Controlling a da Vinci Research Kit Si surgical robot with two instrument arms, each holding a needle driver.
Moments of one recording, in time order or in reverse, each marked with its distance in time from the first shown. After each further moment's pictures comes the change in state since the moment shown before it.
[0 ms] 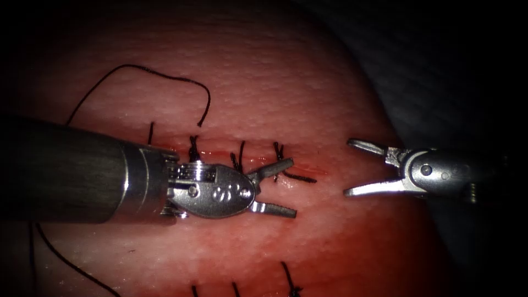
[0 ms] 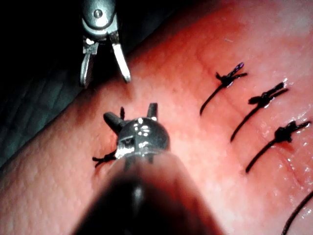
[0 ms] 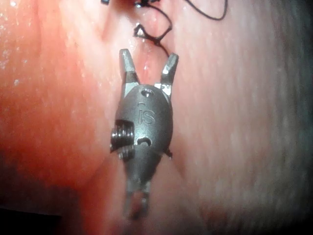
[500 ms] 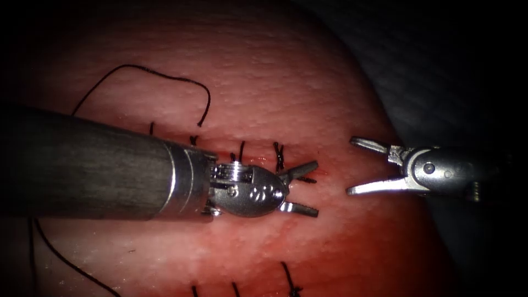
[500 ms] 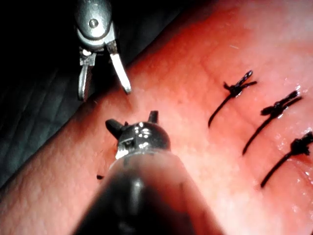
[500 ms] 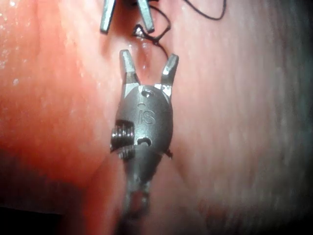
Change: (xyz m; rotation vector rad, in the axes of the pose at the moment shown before) right arm 0.000 0.000 0.000 -0.008 -0.011 0.002; left arm 0.000 0.000 0.003 0.000 -0.039 0.051
